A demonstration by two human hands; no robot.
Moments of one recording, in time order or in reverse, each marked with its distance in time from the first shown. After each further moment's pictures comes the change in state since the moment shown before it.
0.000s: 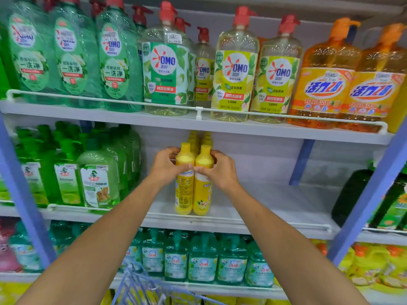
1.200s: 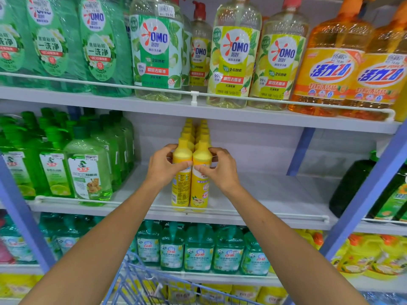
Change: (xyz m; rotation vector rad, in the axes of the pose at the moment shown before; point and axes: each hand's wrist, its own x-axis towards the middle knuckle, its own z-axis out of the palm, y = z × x) left_hand -0.018 -0.020 0.019 0.004 0.036 0.054; right_hand -0.014 0.034 0.007 -0.014 0.029 0.033
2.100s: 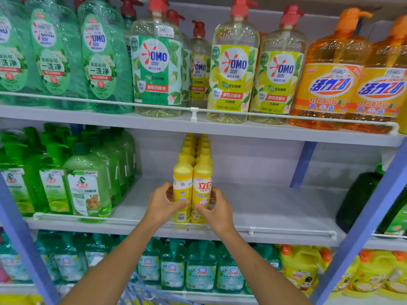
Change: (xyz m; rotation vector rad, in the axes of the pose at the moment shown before) left_hand -0.034 -0.048 0.012 0.058 -0.080 -0.158; right_hand -0.057 0.049 0.051 0.172 -0.023 0.232
